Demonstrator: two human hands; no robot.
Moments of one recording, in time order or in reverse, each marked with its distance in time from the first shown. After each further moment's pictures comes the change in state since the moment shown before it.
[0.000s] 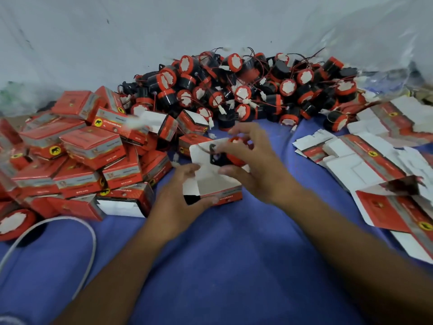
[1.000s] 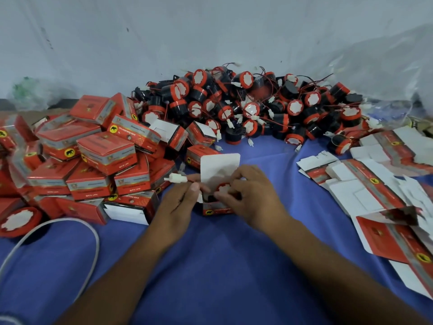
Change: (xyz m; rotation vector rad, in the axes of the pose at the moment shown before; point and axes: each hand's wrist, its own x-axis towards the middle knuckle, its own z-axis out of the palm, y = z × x) left_hand 0.002 0.008 -0.006 -0.356 0.052 0.031; right_hand -0.008 -0.014 0.020 -0.040 -0.040 0.162
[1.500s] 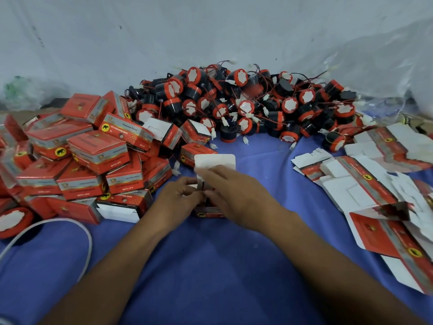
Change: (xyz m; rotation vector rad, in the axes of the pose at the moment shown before) left_hand 0.019 0.007 0.001 0.054 -0.136 -0.279; right_hand 0.015 -0.030 -0.019 -0.191 -0.480 -0.070
